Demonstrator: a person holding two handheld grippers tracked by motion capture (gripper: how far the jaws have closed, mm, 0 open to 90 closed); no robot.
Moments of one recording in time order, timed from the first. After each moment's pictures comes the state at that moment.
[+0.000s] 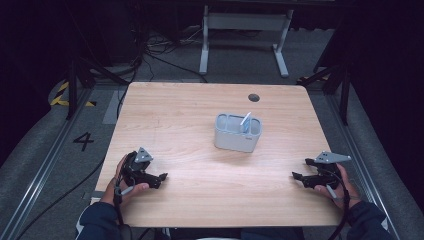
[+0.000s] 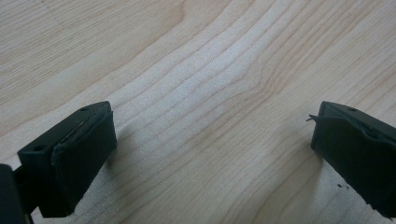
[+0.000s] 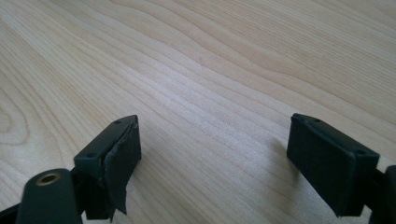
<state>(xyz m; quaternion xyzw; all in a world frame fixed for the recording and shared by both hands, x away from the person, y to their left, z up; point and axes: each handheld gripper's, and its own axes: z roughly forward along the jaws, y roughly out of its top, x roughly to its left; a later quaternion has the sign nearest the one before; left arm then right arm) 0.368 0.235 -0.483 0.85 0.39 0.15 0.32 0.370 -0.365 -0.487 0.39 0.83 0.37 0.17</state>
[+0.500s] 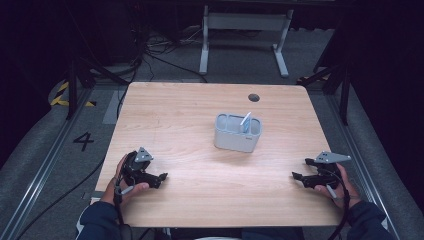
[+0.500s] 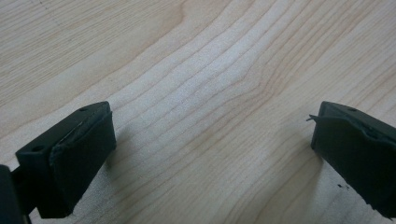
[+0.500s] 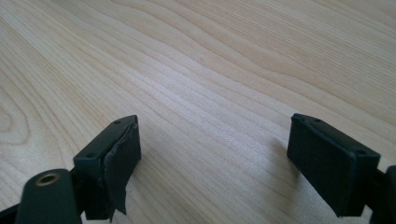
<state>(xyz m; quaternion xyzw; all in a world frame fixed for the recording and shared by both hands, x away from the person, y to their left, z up) 0.370 0.235 -0.483 0.85 0.39 0.15 0.32 0.370 -0.365 -0.487 0.39 0.83 0.37 0.17</state>
